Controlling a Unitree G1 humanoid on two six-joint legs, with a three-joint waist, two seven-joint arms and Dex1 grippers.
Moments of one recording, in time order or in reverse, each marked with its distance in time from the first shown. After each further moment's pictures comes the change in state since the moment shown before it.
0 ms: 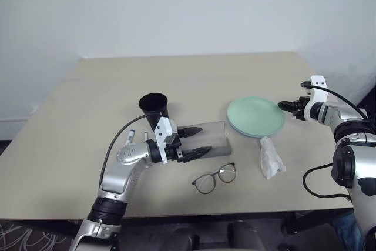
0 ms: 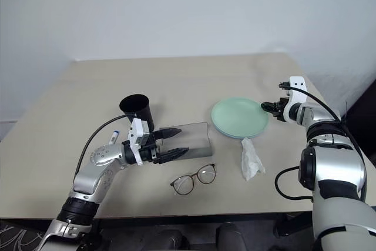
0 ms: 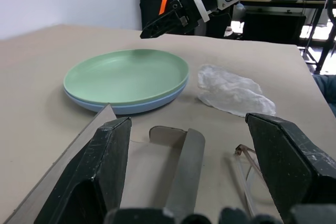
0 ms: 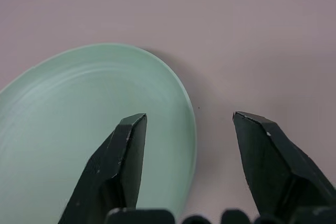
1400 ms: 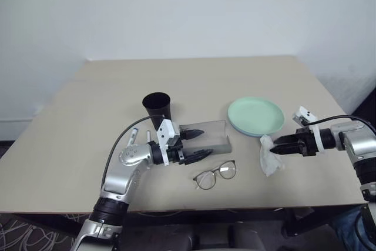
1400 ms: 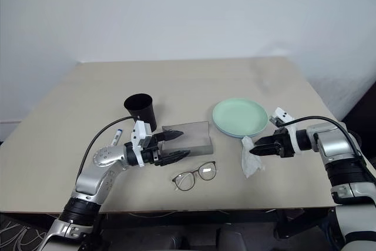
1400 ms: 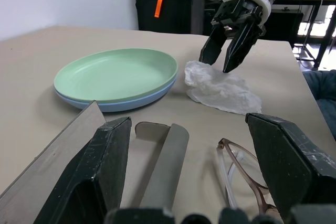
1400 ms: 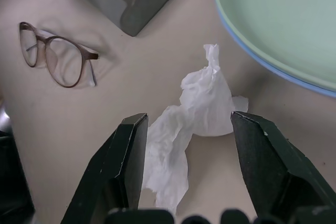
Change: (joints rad) left arm 0.002 -0.005 -0.015 0.006 0.011 -0.004 -0.016; right arm 0.506 -0.184 0.273 -0.891 0.087 0.337 0.669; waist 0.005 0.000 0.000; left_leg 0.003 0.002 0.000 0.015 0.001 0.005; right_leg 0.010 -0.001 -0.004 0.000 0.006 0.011
